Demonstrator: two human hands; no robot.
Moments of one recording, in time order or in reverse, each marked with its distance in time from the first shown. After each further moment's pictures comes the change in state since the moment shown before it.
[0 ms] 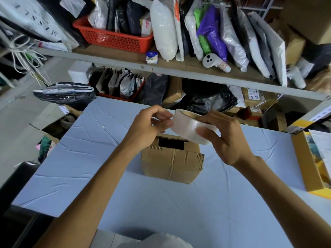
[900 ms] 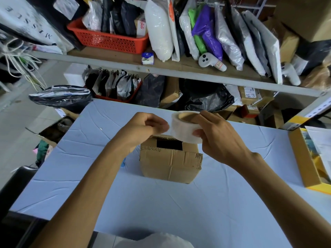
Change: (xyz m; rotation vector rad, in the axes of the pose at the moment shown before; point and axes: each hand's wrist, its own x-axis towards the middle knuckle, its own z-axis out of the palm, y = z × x) left_hand 0.003 0.008 -0.010 -0.001 -0.112 -0.333; right_hand 0.006 -0.007 0.000 -0.450 -0.212 -0.024
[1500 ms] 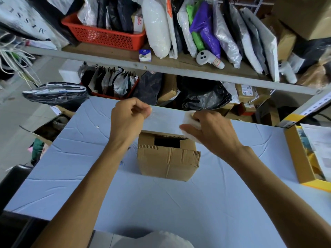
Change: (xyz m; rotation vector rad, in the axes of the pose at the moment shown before) left_hand 0.004 -0.005 -0.002 0.089 0.498 0.327; right_hand 0.010 -0.001 0.010 -0.004 0.044 0.215
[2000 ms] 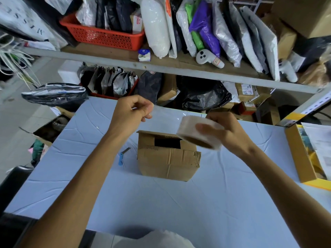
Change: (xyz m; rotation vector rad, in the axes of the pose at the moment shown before) left_hand 0.017 0.001 -0.008 -0.131 -0.196 -0.026; right_hand -0.010 0.031 -0.008 0.738 -0.099 0.167
